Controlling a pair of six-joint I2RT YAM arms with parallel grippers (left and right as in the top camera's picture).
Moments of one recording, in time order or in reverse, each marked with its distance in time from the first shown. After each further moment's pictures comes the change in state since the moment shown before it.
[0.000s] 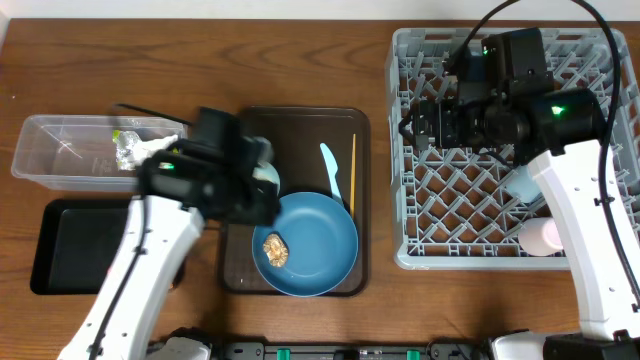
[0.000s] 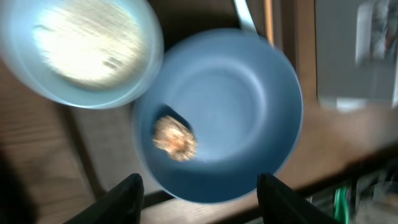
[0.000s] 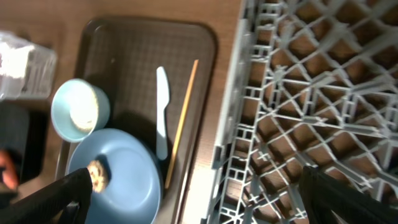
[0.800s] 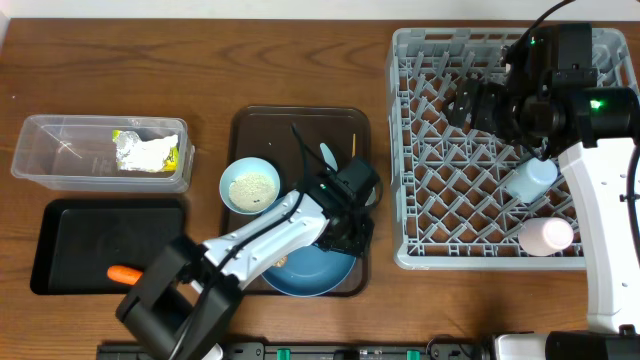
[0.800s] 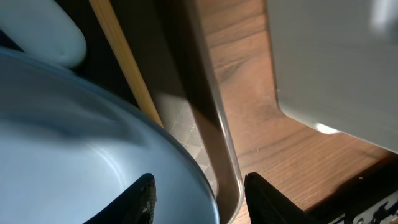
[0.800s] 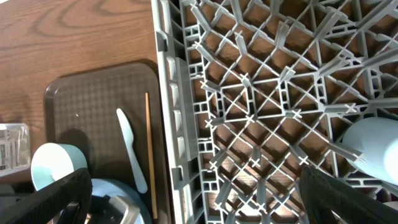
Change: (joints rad) left arm -0.474 0.413 -0.108 0.480 0.051 -0.377; right arm -0.148 0.000 0.000 0.011 0.059 0.137
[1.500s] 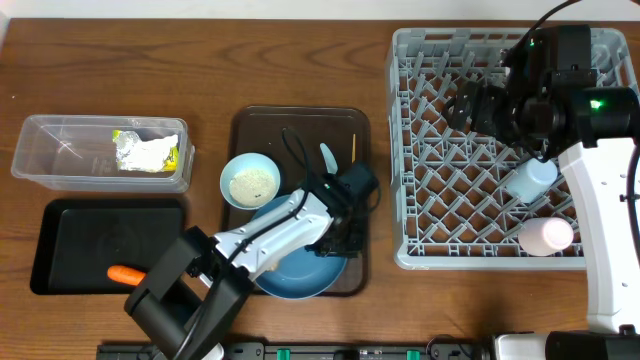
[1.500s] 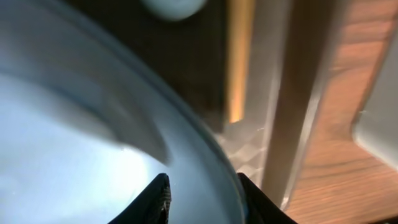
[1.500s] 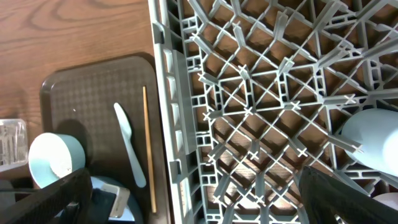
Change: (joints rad) left arm 0.003 0.031 0.000 -0.096 -0.108 -0.197; right arm 0.000 0.000 0.000 -0.026 0.000 0.000
